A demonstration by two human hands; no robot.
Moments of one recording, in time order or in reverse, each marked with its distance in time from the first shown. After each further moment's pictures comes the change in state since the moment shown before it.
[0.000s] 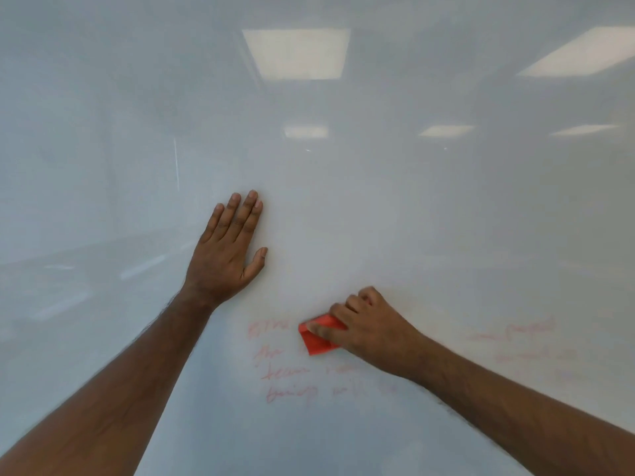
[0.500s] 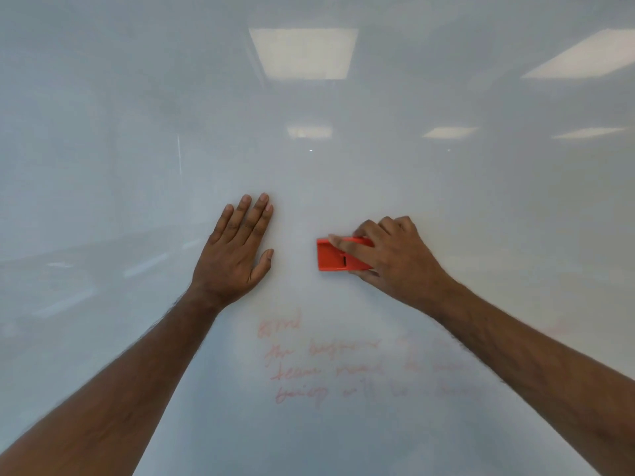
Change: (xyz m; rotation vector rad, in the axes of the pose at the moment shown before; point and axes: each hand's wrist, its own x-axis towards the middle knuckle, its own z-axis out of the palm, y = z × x) left_hand -0.007 -0.006 -0.003 0.025 -0.031 0.045; right_hand 0.048 0.076 -0.052 -0.080 0.125 0.276
